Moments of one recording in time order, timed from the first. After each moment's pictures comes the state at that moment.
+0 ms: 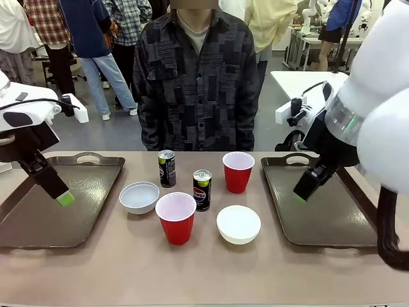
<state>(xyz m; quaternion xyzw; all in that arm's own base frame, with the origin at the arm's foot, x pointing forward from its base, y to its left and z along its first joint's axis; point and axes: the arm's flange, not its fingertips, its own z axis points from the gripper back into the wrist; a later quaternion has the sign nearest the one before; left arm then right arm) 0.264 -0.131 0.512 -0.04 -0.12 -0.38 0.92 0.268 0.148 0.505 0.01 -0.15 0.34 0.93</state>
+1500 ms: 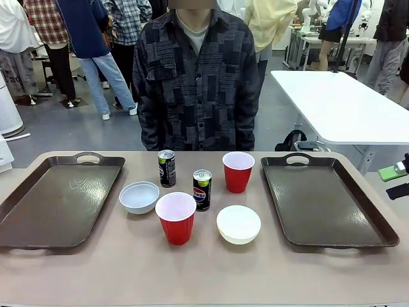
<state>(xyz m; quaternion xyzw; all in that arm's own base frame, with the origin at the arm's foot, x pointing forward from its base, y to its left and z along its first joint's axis) 0.277 0.095 0.491 -0.38 -0.14 -0.08 0.91 0.282 -0.097 0.453 0.42 -0.14 0.10 0.89</state>
